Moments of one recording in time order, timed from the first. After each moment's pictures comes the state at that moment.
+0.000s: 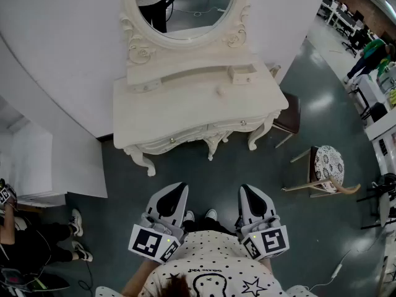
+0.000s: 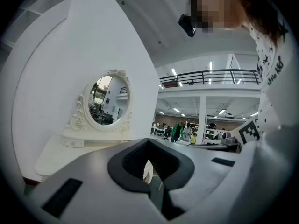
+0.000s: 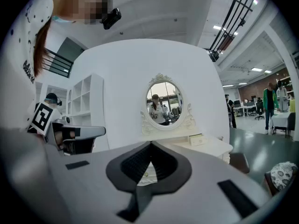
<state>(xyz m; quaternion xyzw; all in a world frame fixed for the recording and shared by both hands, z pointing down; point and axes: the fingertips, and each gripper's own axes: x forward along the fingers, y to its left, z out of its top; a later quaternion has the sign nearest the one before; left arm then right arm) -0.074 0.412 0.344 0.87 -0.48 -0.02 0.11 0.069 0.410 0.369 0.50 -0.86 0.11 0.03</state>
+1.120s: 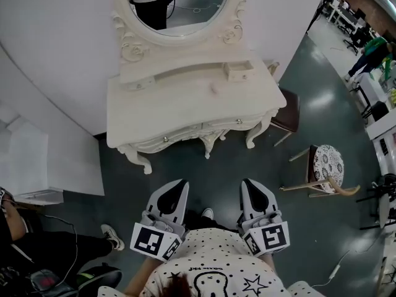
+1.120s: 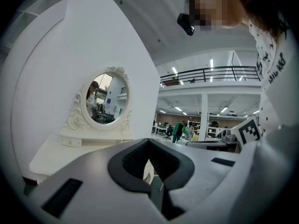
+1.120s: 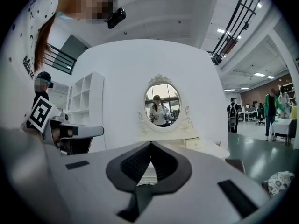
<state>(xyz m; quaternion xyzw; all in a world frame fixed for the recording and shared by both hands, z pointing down) -0.042 0.391 0.357 0.86 -0.49 -0.01 0.11 0.102 0.384 0.377 0.50 -0.86 0.08 0.04</state>
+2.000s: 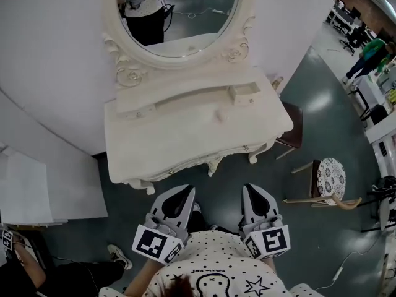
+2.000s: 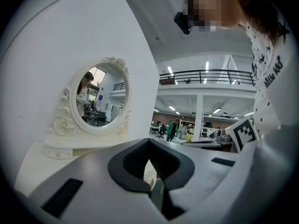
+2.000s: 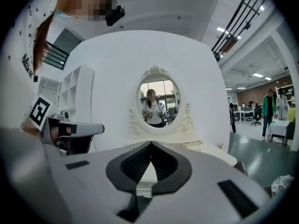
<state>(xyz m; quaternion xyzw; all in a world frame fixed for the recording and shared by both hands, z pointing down) -0.073 0.260 0.348 0.89 -0.44 -0.01 0.11 0.061 0.257 0.372 0.53 -0.84 0.09 0.06</state>
